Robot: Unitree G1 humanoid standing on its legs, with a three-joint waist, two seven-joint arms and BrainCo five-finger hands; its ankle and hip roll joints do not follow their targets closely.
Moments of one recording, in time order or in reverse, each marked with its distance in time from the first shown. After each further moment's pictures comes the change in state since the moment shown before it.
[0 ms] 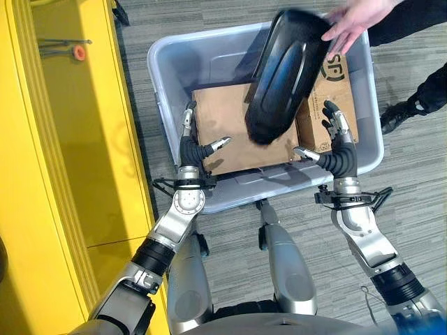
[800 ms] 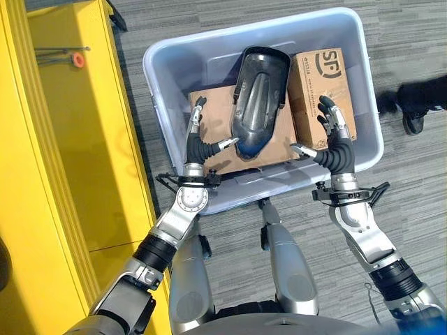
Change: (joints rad) left arm -0.034 0.017 -0.036 0.001 0.021 0.001 -0.036; right arm -0.030 -0.001 0.001 0.000 0.006 -0.004 0.021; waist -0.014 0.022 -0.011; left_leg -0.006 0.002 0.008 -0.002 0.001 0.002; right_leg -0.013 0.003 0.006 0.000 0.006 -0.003
